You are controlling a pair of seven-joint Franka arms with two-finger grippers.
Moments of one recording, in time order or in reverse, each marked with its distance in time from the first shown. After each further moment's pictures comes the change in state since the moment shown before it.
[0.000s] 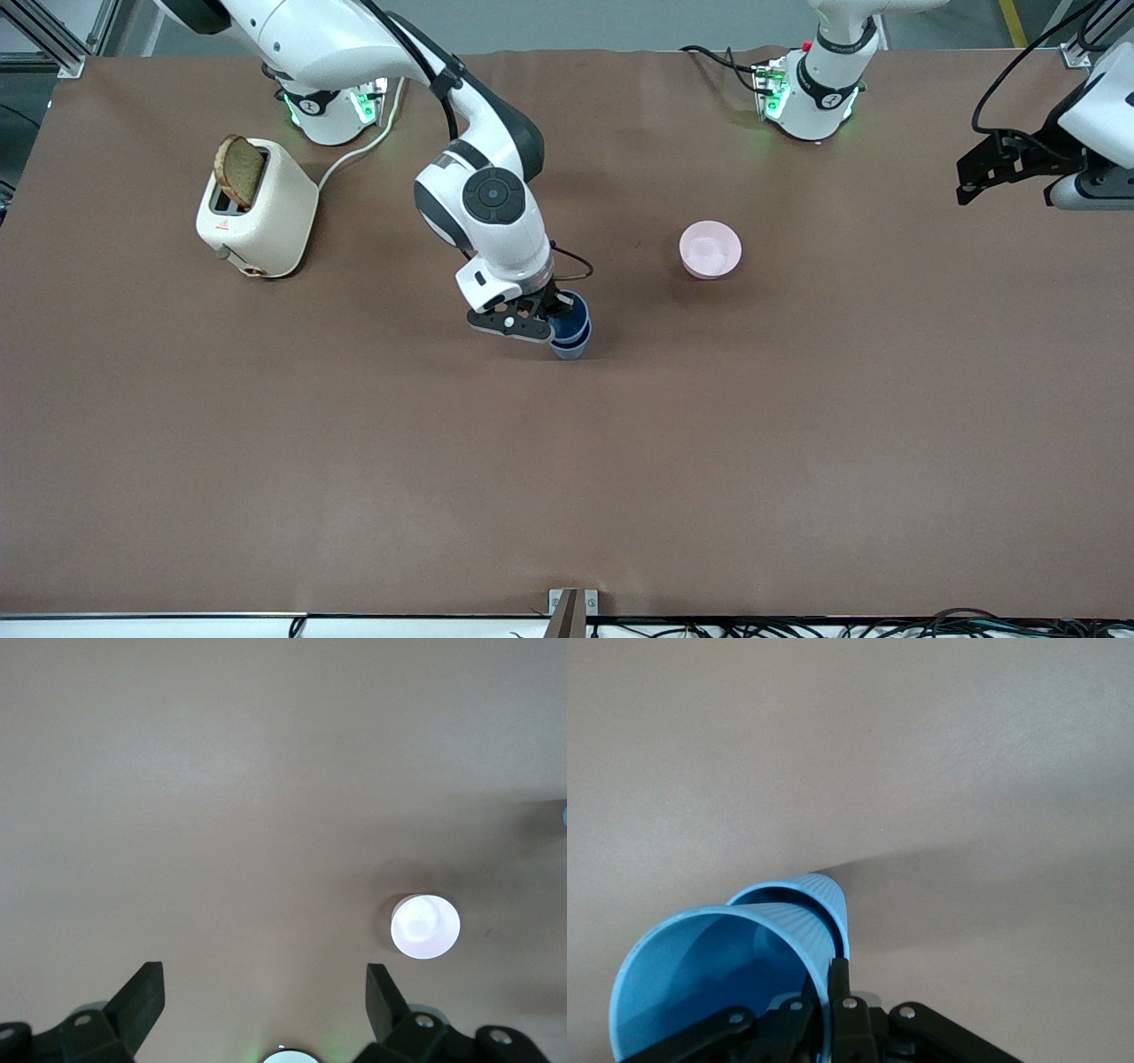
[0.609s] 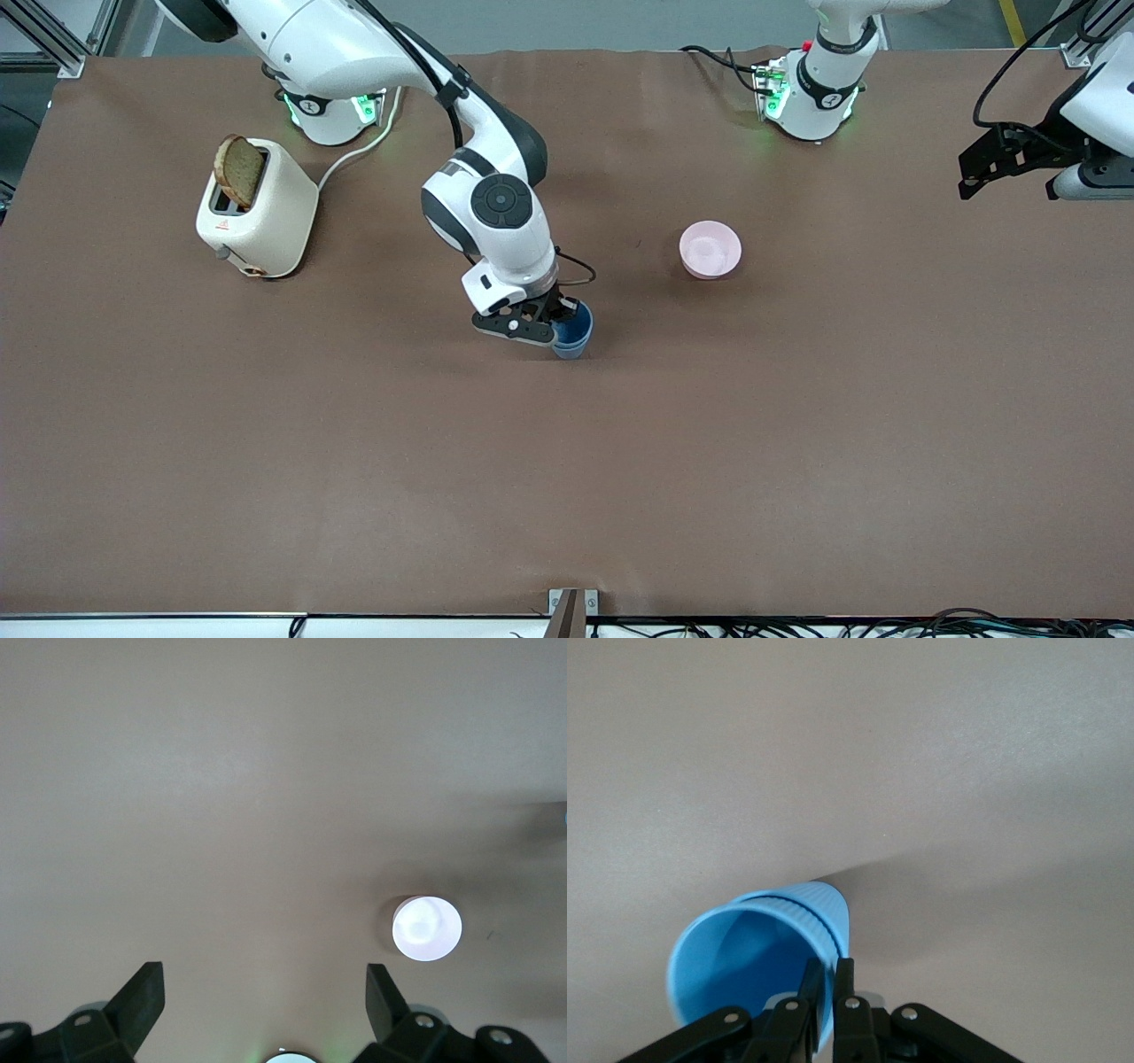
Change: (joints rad) left arm 0.000 -0.014 0.001 -0.019 0.000 0.015 -0.001; right arm 0.003 0.027 0.000 0.002 -0.031 0.030 0.040
